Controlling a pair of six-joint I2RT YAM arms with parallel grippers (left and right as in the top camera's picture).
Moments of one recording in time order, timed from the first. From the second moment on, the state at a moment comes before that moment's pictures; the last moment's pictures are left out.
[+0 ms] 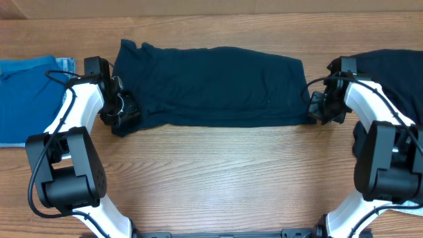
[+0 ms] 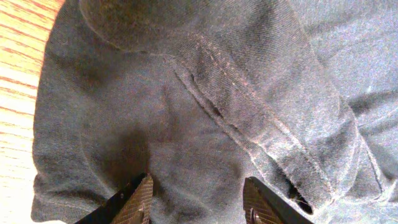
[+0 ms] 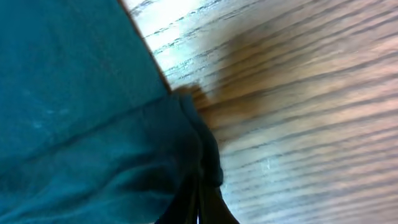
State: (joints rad) left arm 0.16 1.92 1.31 -0.82 0.20 -0.29; right arm -0.12 1.92 1.27 -0.82 -0.06 0.25
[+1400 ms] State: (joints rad) left arm 0.16 1.92 1.35 -0.90 0.20 -0.27; right arm -0.09 2.02 1.36 -0.82 -0.30 0.08
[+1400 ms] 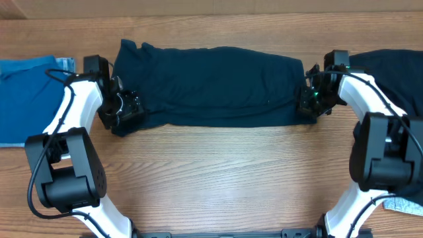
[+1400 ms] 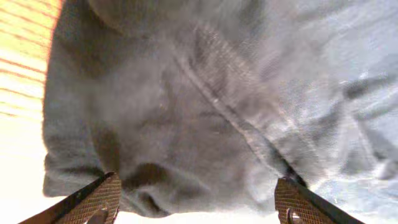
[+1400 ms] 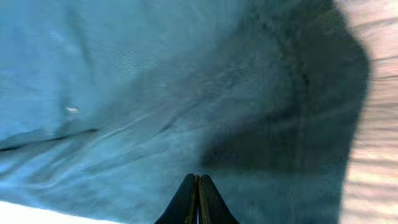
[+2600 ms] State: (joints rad) left arm -0.59 2.05 1.52 -0.85 0.13 0.44; right arm -0.09 2.05 1.35 -0.80 -0.31 0.08
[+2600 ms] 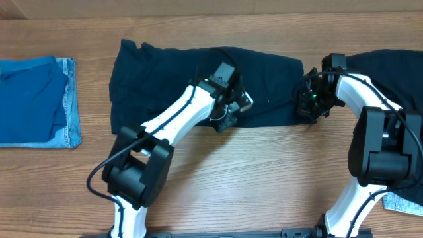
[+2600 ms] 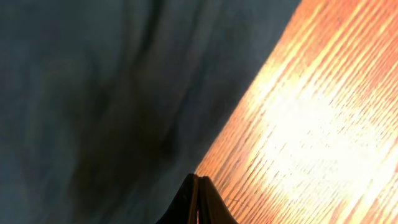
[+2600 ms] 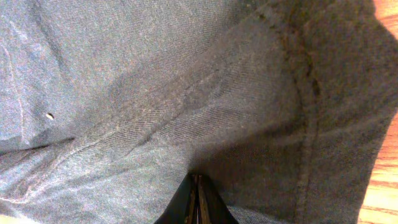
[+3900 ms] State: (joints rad) left arm -0.51 2.08 1.68 -0.96 -0.14 0.19; right arm -0.09 2.05 1.35 -0.81 -0.30 0.08
